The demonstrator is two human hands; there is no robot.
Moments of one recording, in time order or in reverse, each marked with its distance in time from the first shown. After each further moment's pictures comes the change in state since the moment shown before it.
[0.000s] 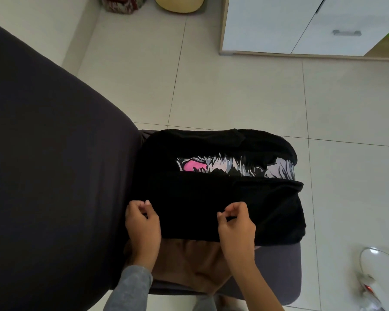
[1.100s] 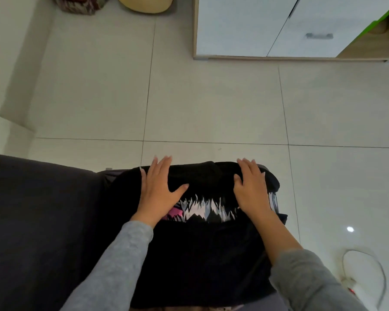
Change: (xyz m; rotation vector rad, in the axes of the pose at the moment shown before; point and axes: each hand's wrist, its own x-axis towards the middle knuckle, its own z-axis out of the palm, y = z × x) left_hand 0.101 0.119 0.110 0.451 -0.600 0.592; right_hand 0.202 -0.041 -0.043 -0.494 -0.063 -0.197
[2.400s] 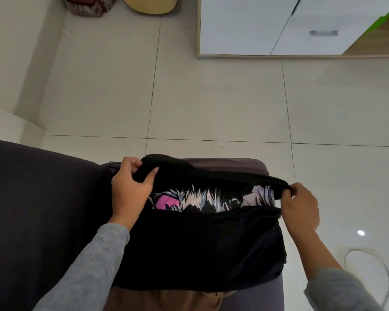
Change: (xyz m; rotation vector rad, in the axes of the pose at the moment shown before) left_hand -0.035 0.000 -0.036 -0.369 0.510 -0.113; right_hand -0.037 0.072 -0.055 -0.042 0.286 0.370
